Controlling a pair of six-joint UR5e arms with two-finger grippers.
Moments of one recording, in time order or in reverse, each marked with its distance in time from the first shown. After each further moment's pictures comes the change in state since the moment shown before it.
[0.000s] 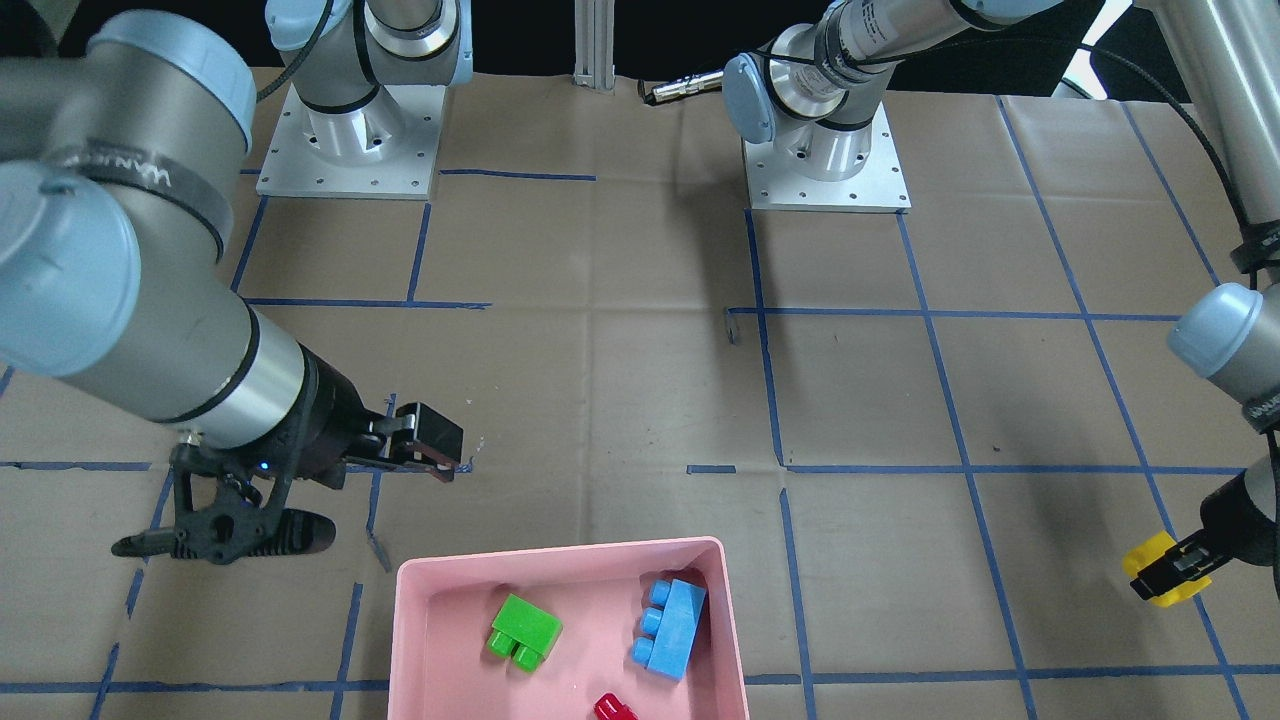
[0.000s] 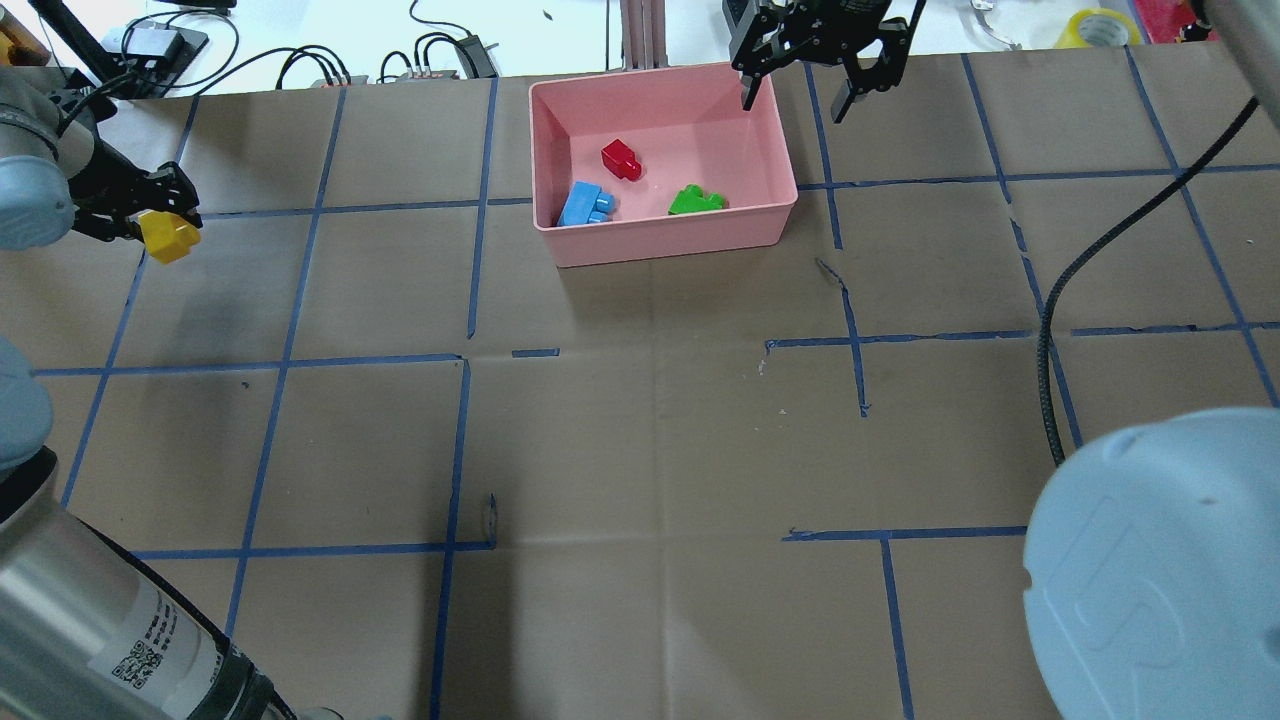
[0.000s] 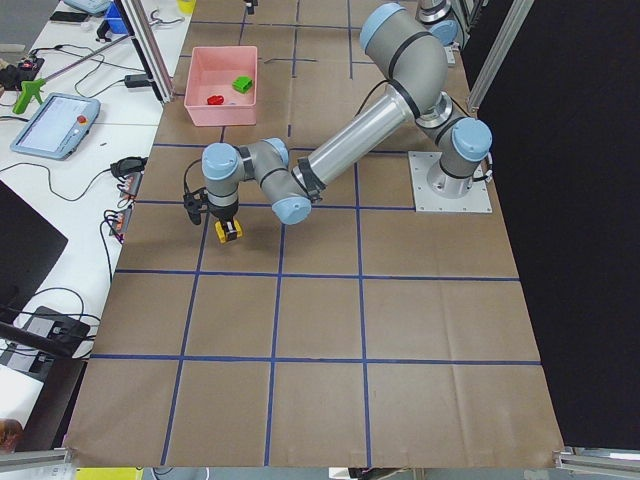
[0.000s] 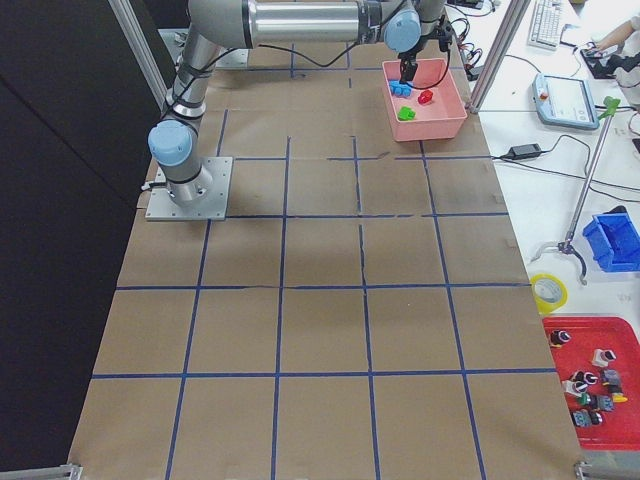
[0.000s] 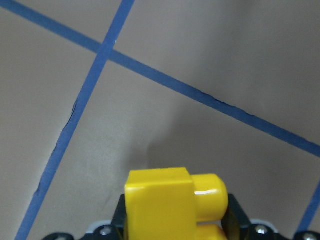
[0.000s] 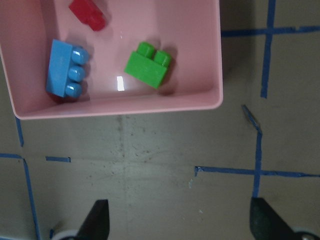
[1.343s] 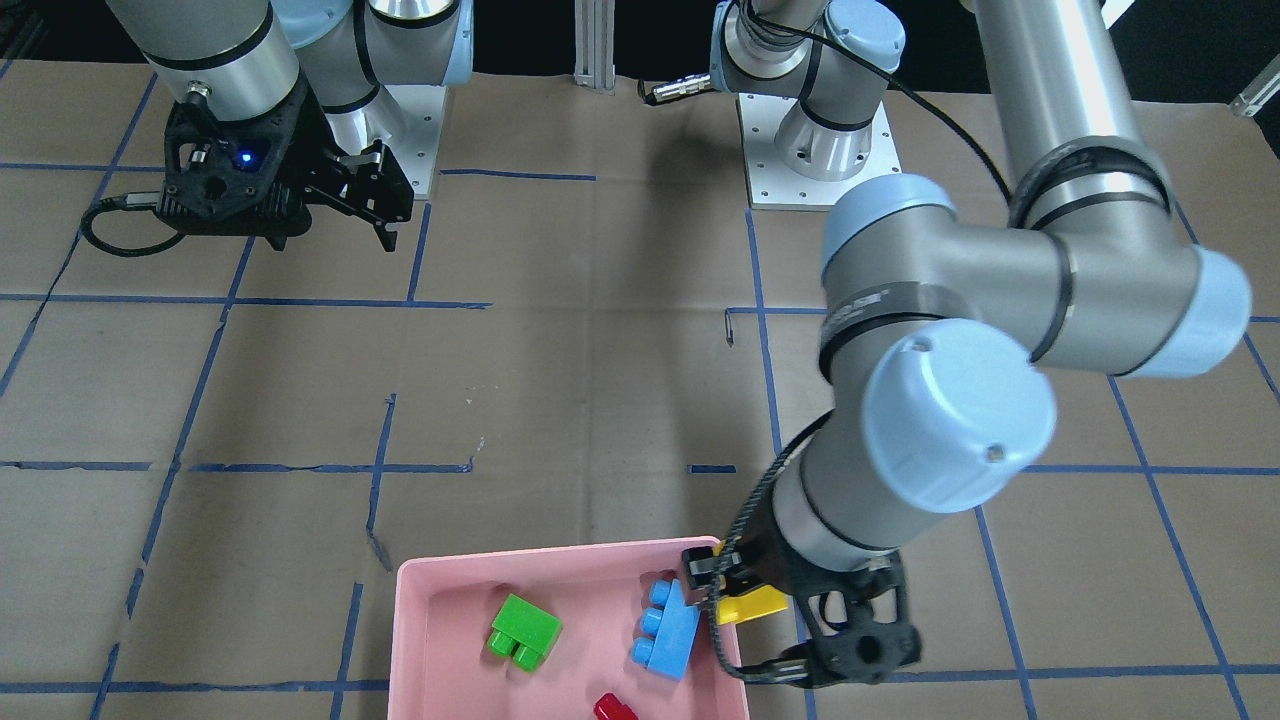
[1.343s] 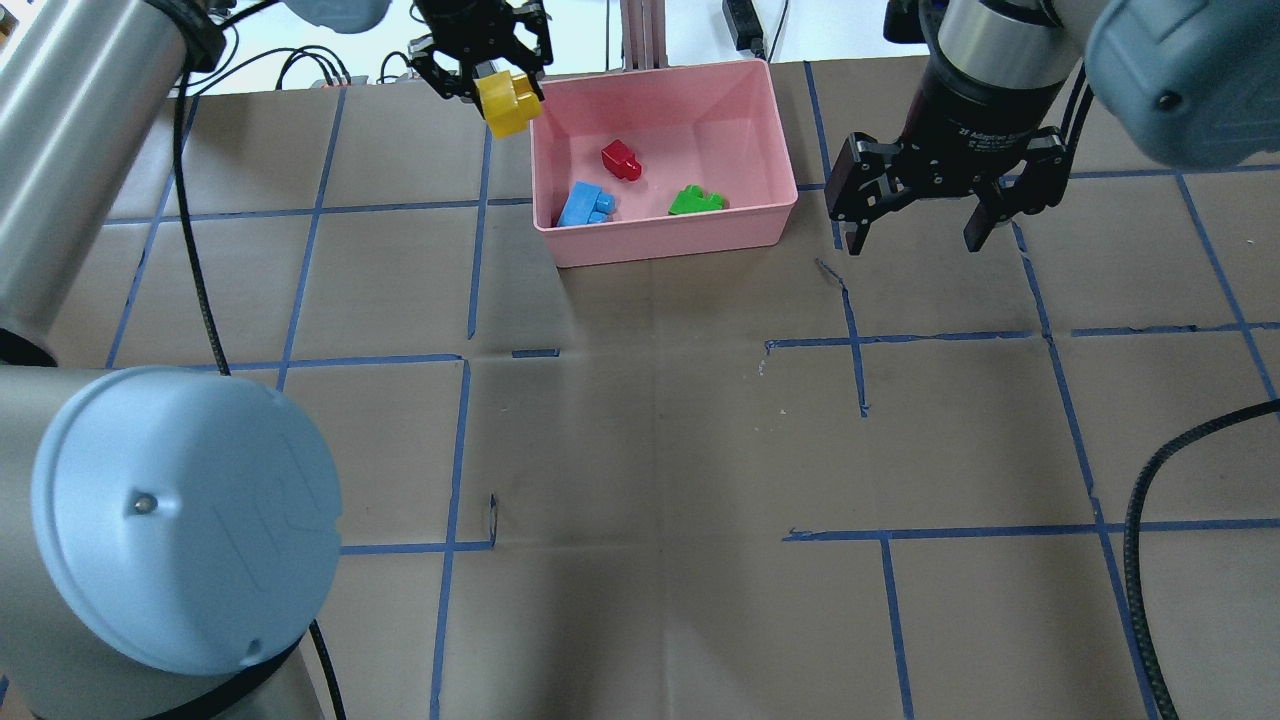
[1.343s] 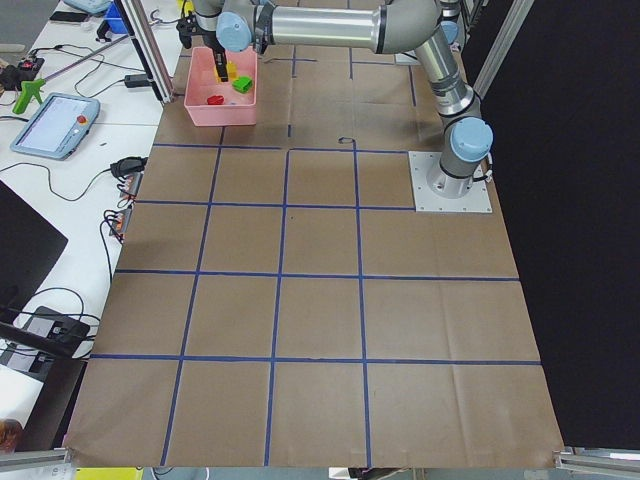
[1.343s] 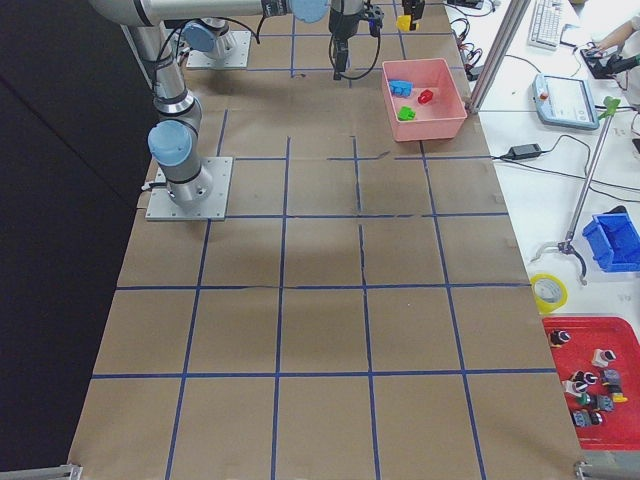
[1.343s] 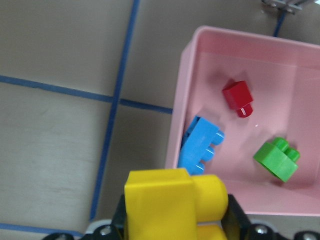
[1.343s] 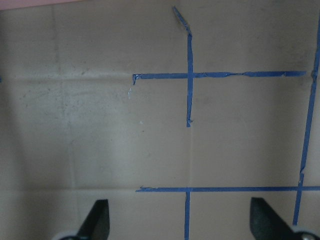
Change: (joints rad) left arm -0.647 -0.079 0.410 -0.391 -0.051 -0.483; right arm 0.002 -0.421 0.427 -0.045 -0.187 0.022
